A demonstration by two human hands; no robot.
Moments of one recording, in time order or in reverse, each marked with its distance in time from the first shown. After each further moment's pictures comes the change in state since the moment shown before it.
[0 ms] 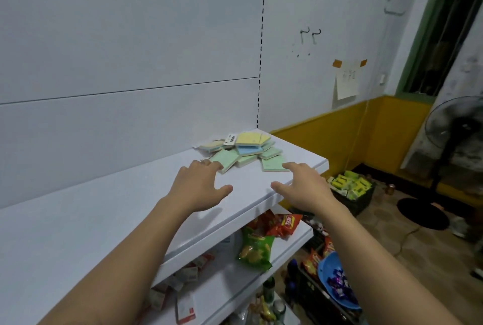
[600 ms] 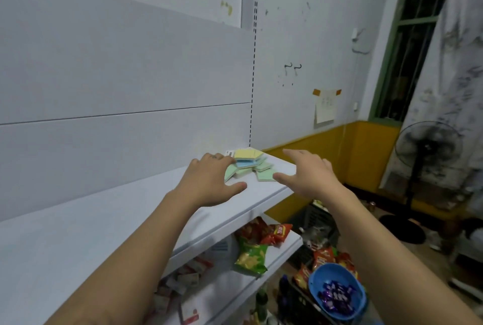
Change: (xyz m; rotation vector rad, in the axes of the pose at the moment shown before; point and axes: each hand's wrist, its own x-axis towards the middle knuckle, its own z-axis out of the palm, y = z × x) left_hand -0.060 0.011 -0.071 -0.055 0.128 0.195; right_hand -0.071 -0.044 -0.071 -0.127 0.171 -0.023
